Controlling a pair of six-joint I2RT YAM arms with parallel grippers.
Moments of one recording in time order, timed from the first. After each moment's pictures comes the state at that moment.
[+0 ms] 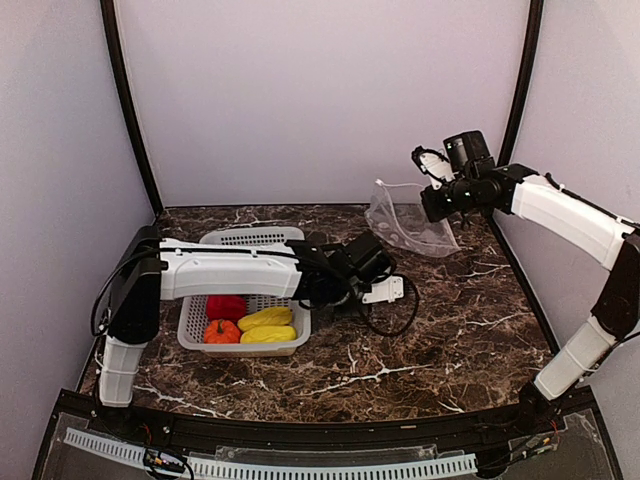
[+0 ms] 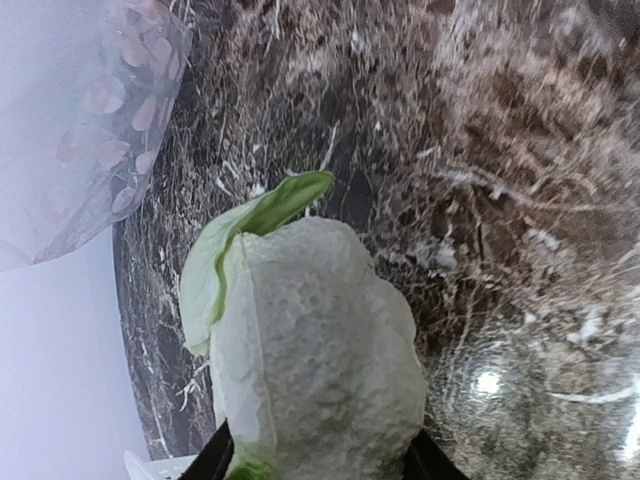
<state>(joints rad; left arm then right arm) -1.14 2.16 1.78 -0.57 -0.47 0.67 0.47 1.54 1.42 -0.55 0.12 -0.15</state>
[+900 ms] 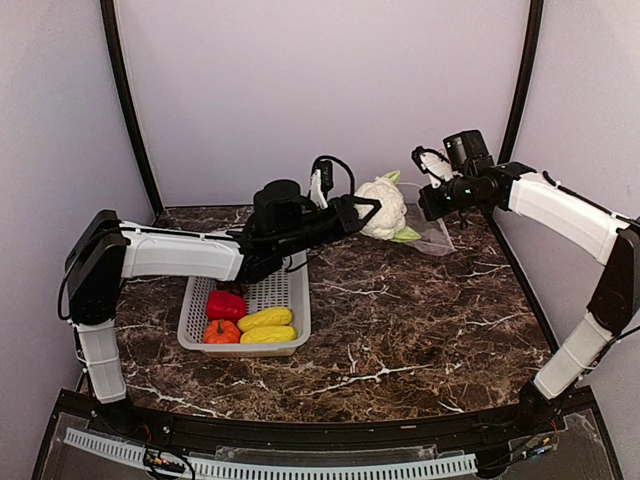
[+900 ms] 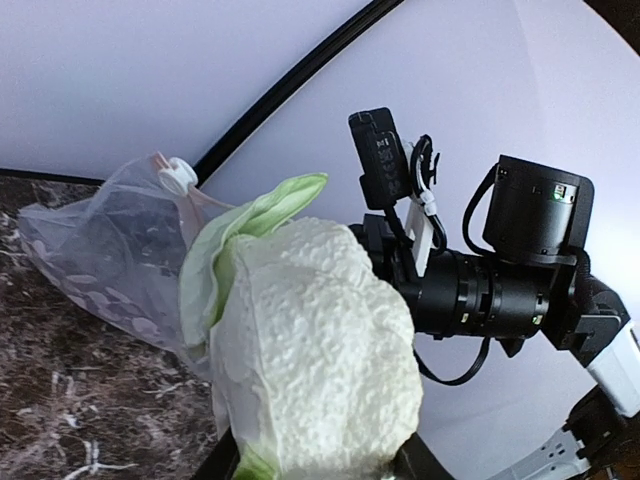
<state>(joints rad) -0.90 1.89 1.37 0.54 0.15 -0.80 0.44 1.57 1.44 -0.56 0.05 -0.10</state>
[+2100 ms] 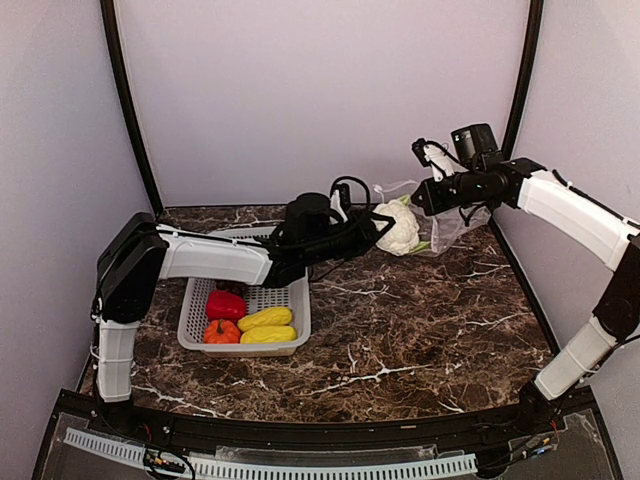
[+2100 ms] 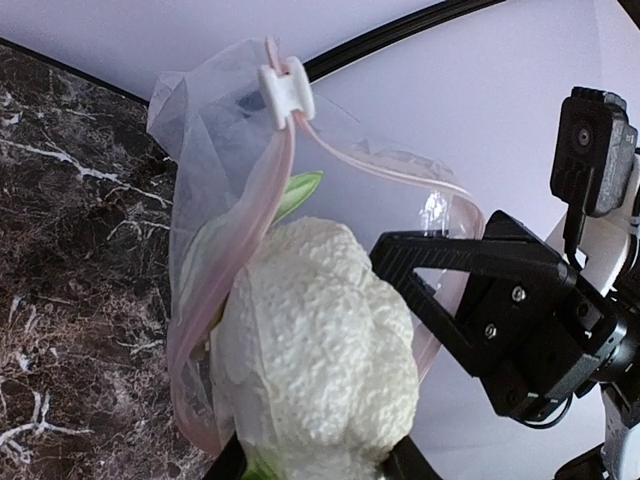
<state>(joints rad) -0.93 2.10 1.51 0.51 0.12 -1.08 0.44 1.53 1.45 -0.58 -0.15 -0.02</state>
